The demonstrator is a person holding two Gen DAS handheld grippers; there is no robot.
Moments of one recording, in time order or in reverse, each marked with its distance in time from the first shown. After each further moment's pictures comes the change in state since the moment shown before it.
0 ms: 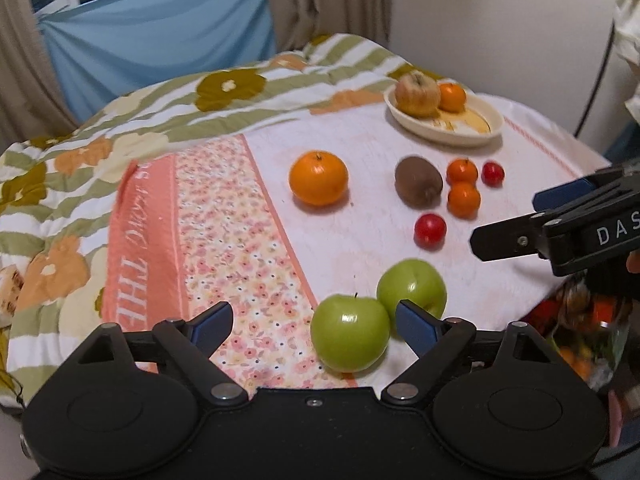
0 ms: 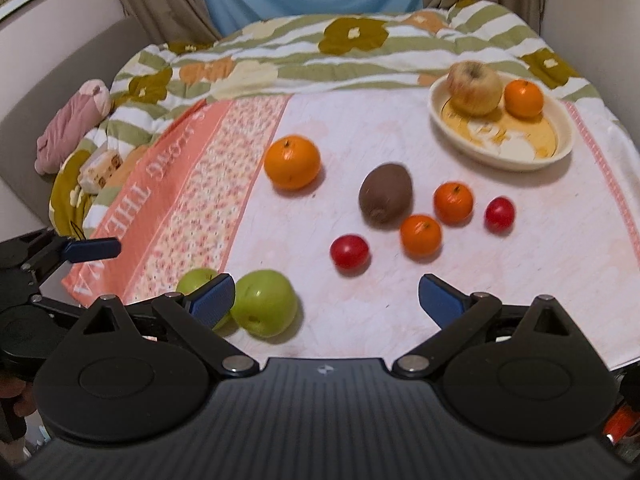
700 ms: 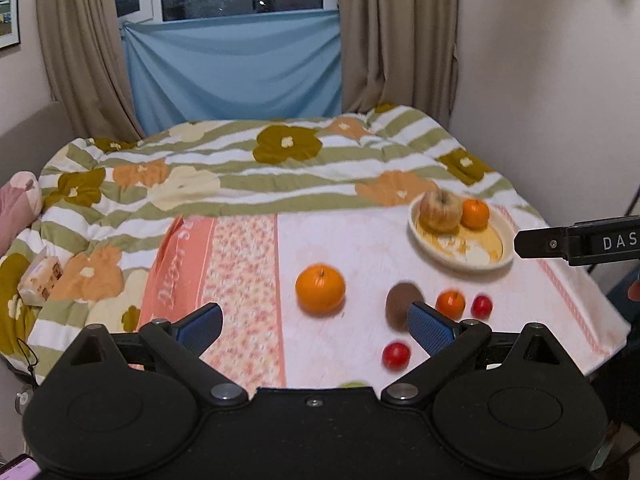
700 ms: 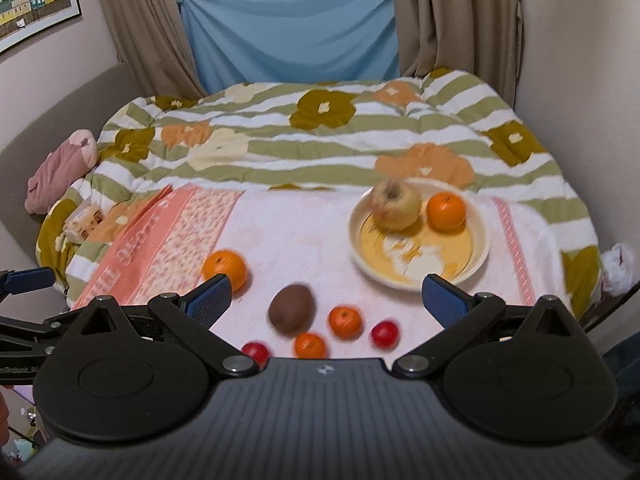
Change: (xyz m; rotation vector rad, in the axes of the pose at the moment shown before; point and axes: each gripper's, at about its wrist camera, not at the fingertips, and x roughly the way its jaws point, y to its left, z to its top) left arm -0.066 -0.040 0.074 -0.233 -0.140 0.146; right arm -0.082 -0.072 0.073 -0.043 -0.162 -0.053
